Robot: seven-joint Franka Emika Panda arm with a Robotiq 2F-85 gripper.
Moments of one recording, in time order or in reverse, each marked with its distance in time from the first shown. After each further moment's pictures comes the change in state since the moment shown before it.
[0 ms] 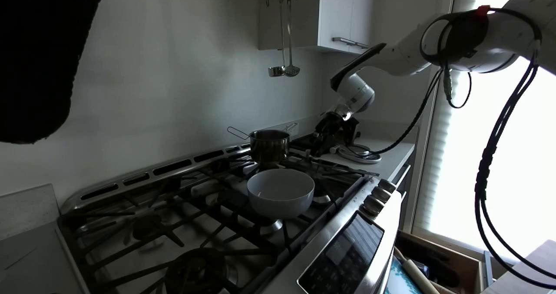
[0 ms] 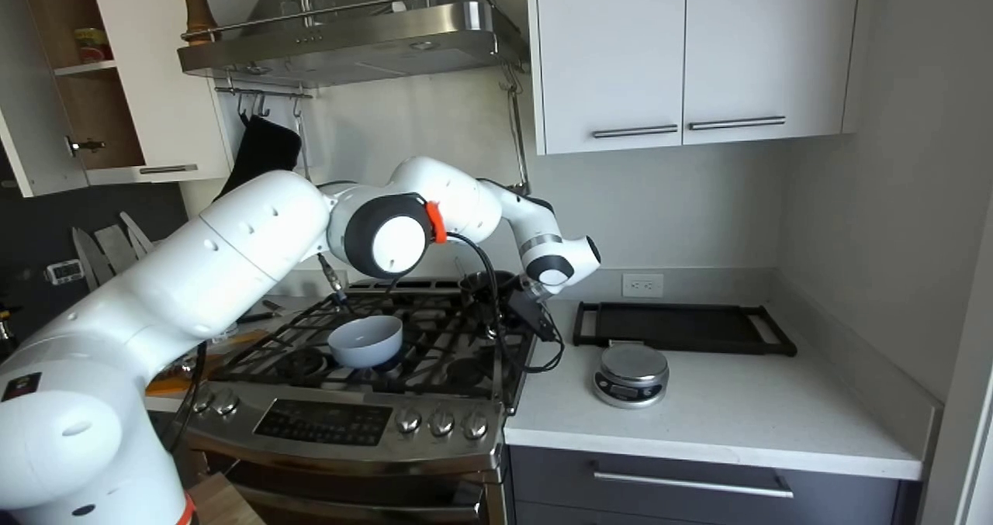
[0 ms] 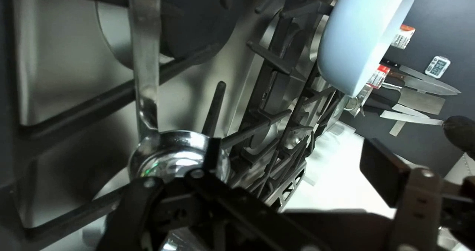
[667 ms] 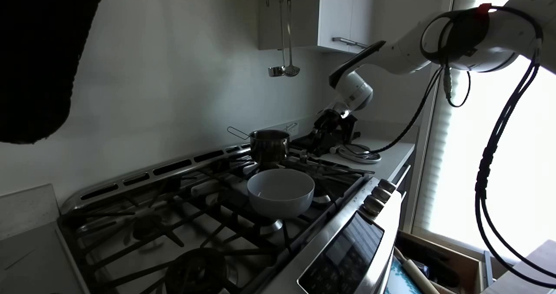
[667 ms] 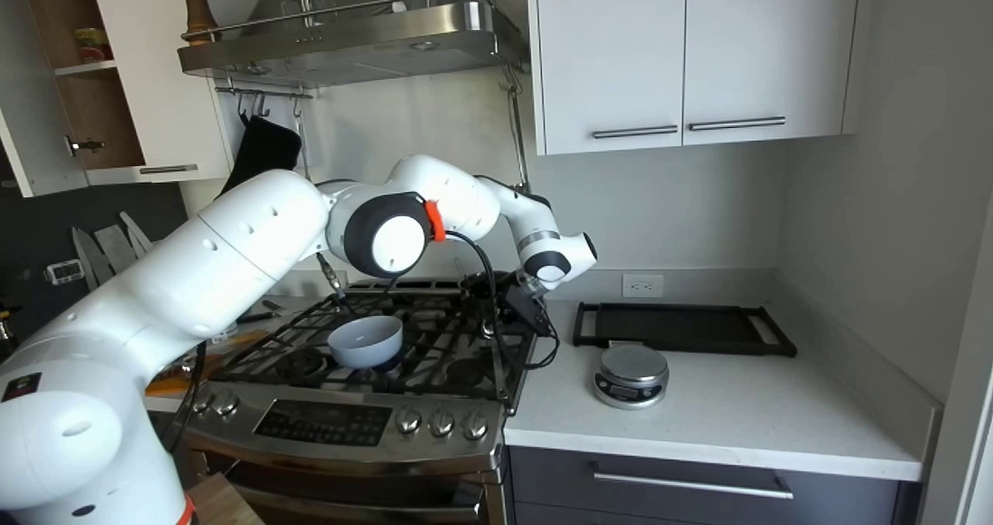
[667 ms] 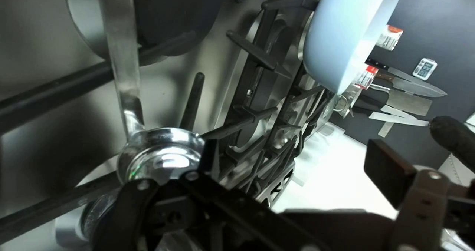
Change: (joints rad) arm 0.000 -0.008 0.018 0.006 -0.002 -0.029 0.011
